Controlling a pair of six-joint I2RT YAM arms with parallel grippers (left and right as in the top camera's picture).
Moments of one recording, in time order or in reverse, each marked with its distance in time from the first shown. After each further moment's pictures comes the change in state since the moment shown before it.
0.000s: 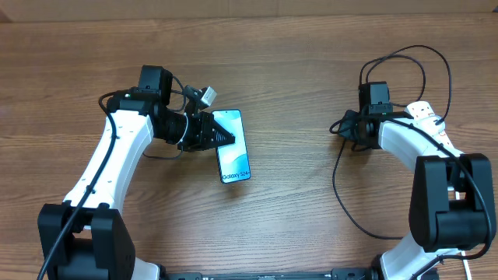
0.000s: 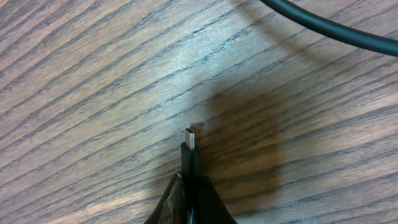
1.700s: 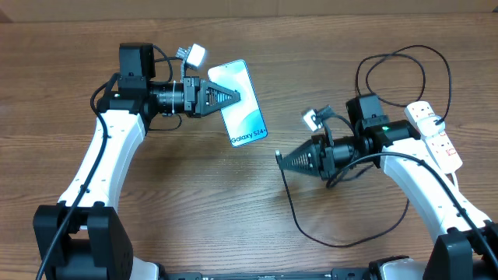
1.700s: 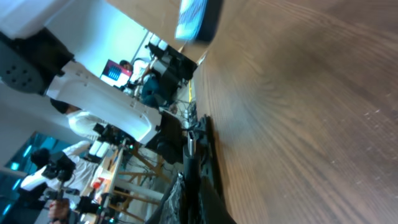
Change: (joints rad) left arm 0.056 0.000 0.000 0.586 0.522 -0.371; right arm 0.151 -0.334 -0.018 -0.421 -1.404 -0.844
